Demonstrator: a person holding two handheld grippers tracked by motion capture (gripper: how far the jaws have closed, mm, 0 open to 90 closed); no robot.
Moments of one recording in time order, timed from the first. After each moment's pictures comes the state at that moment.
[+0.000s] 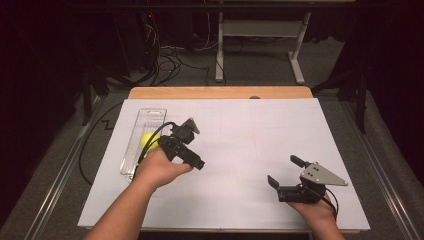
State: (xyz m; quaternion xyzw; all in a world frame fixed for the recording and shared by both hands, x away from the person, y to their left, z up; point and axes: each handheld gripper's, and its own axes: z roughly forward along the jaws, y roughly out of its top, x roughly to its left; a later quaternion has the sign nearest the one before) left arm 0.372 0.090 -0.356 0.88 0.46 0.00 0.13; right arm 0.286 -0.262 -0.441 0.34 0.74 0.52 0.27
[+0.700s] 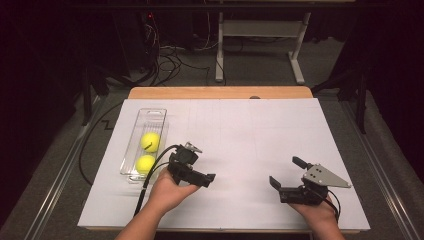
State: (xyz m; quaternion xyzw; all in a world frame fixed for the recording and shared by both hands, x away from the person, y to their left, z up) left arm 0.333 0.096 -0.421 0.85 0.41 0.04 0.33; right arm 0.282 -0.266 -0.441 0.35 0.73 0.52 0.27
